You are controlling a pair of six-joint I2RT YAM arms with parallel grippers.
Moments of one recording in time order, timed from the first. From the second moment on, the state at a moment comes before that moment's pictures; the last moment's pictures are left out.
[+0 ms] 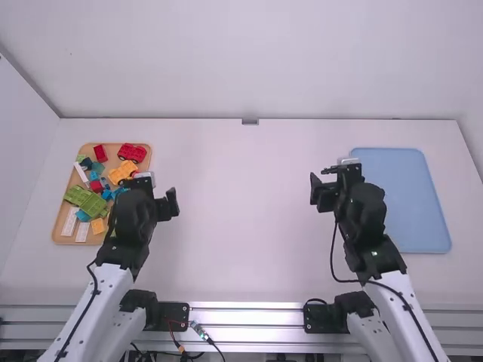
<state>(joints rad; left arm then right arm) -0.05 0.82 0.43 -0.14 -0.11 -0.18 0.22 0.80 0.59 -0.16 0.01 0.02</state>
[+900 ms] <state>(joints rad) -0.05 1.11 0.72 -0.40 -0.32 -0.25 0.22 1.03 0.66 -0.27 0.01 0.02</state>
